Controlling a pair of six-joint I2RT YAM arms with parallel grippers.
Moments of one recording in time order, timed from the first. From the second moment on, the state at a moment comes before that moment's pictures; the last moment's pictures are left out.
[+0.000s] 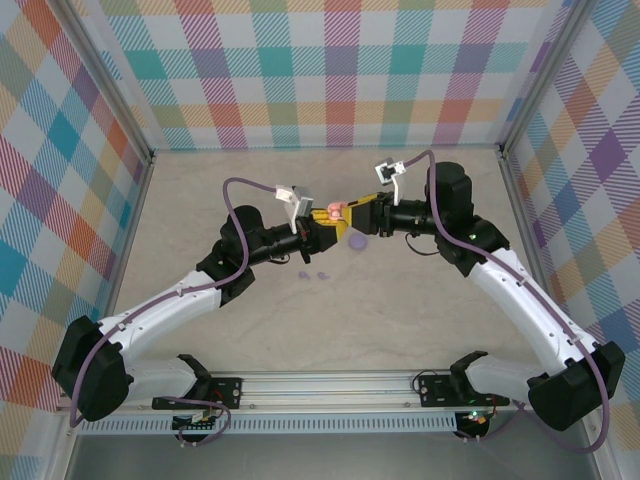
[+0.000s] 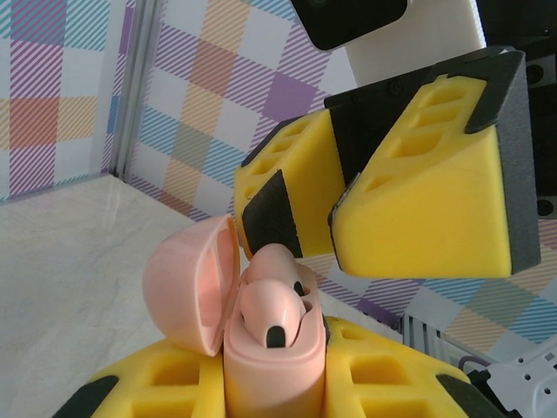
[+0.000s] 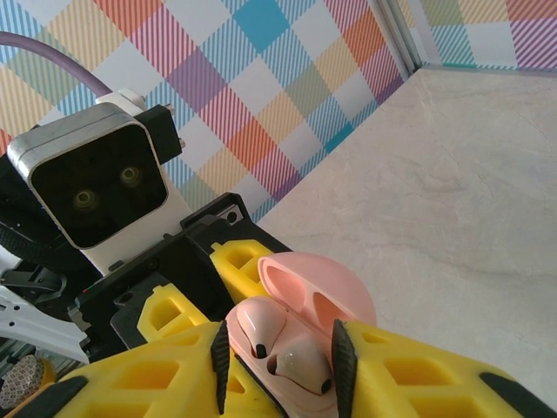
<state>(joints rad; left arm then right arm) -0.70 1.23 0.86 0.39 0.50 -0.34 0.50 1.17 1.17 -0.30 -0.74 0.38</state>
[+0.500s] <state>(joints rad) -0.70 1.21 0.86 0.35 0.46 -0.32 0.50 1.15 1.17 -0.34 -0.65 0.37</state>
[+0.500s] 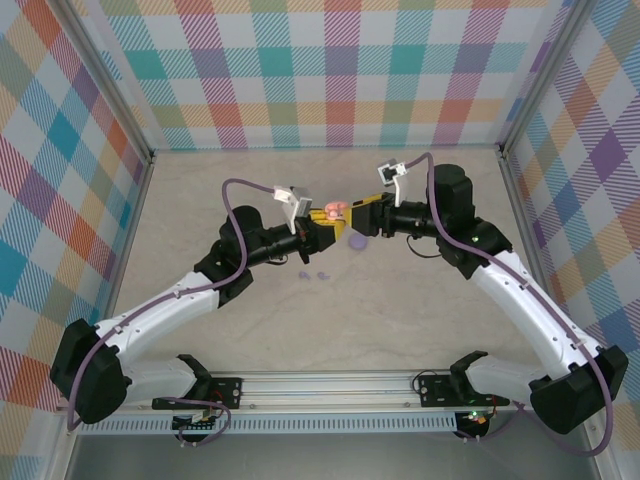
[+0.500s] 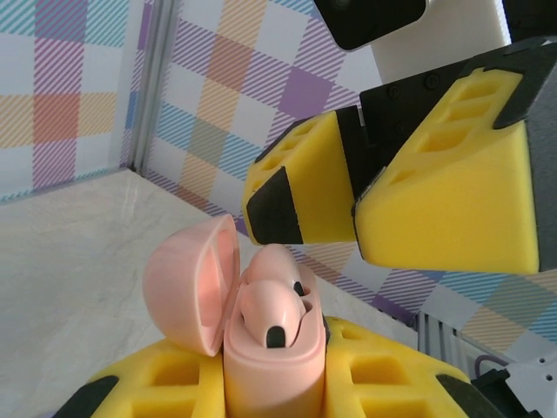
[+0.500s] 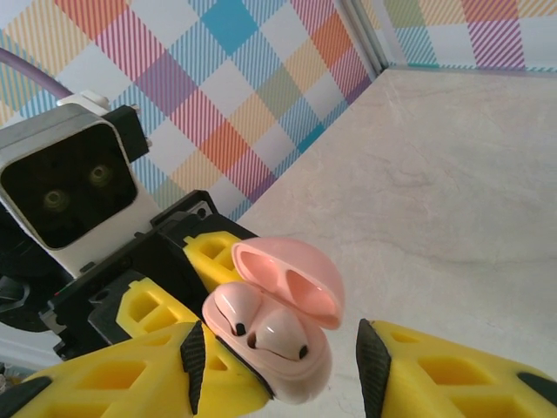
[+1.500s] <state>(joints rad) -0.70 1.17 0.88 0.25 0.70 -0.15 0.35 1.21 1.18 -0.49 -0.74 0.33</state>
